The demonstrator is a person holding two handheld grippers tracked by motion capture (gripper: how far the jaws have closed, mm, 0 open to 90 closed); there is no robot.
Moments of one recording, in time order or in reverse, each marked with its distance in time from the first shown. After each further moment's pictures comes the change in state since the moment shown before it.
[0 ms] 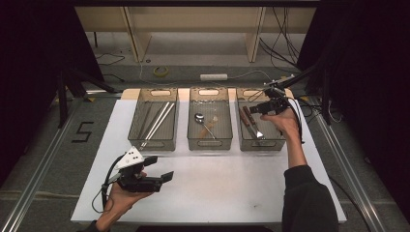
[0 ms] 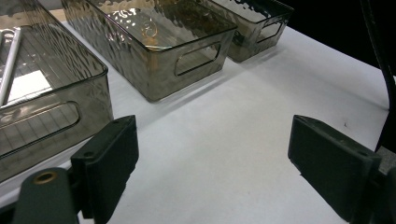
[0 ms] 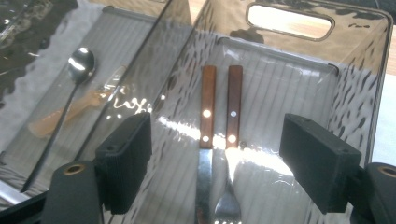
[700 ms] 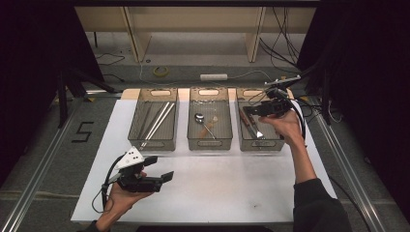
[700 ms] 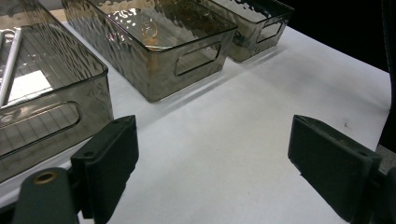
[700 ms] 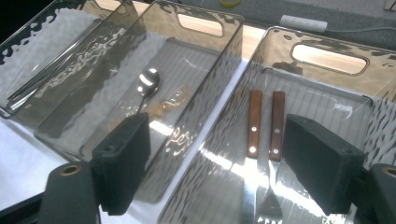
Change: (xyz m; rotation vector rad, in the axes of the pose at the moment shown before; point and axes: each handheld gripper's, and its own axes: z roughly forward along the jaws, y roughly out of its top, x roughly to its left) left arm 0.000 0.000 0.000 0.000 0.001 -0.001; right arm 0.030 -0.009 -0.042 -0.123 0.112 -0.059
